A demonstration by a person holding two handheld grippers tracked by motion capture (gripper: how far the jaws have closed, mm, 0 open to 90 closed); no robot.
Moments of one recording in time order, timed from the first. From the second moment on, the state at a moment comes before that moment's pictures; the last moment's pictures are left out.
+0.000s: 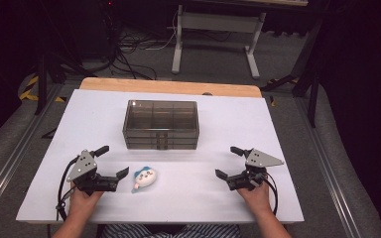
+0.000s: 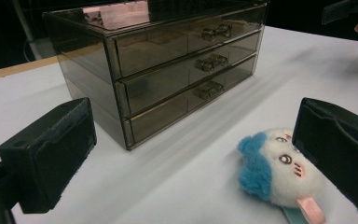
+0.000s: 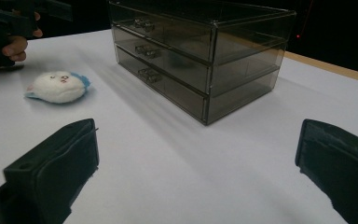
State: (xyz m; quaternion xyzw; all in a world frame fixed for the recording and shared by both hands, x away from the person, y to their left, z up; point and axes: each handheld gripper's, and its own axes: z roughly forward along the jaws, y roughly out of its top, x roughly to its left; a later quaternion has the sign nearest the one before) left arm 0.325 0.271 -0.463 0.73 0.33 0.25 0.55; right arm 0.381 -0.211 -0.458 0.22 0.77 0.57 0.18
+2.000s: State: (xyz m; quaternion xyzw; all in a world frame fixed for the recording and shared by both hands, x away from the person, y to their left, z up) left arm 0.336 0.249 -0.429 0.78 0.29 0.23 0.51; right arm 0.382 -0.208 -0.460 0.22 0.78 0.57 0.17
